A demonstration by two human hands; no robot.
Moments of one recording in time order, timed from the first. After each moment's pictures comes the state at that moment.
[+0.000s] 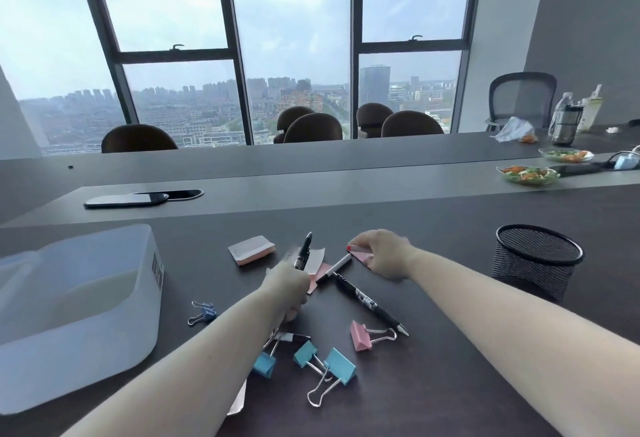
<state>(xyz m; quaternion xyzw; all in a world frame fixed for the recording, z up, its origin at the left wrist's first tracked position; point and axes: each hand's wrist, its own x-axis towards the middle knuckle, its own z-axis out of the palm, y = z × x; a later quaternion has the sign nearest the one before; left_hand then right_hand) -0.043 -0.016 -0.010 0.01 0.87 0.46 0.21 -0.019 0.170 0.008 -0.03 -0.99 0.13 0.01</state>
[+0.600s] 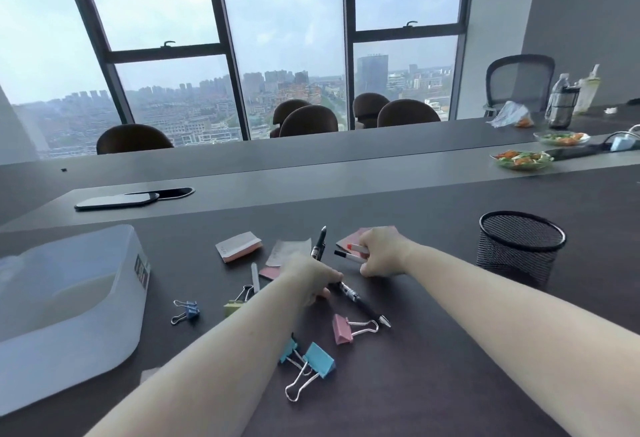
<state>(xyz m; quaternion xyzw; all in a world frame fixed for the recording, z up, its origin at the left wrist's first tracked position) -0.024 0.038 0.000 -0.01 0.87 0.45 0.22 -0.011 0.183 0.006 -0.04 -1.00 0.04 -0.03</state>
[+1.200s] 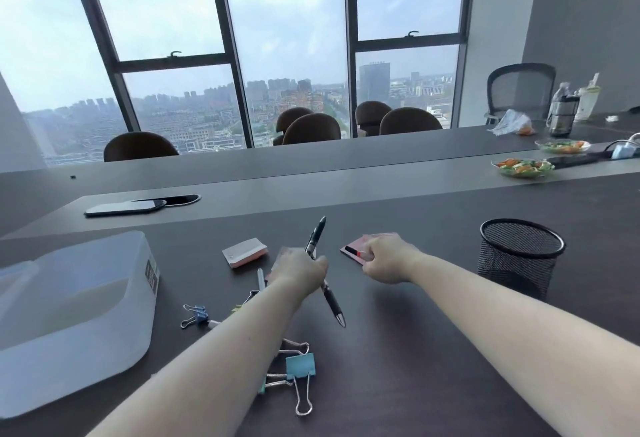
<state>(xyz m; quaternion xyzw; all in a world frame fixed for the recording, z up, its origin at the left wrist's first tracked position) -0.031 0.022 0.004 0.04 0.94 0.33 0.04 0.002 0.182 0.009 -0.06 -0.99 0.12 -0.01</state>
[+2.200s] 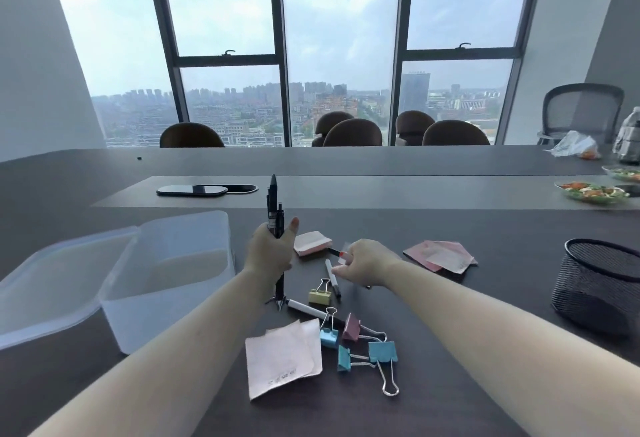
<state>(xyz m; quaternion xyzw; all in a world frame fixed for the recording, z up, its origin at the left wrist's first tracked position) -0.053 -0.121 0.018 0.00 0.79 0.60 -0.10 -0.030 0.043 0.016 -0.05 -0.98 0.18 -0.06</state>
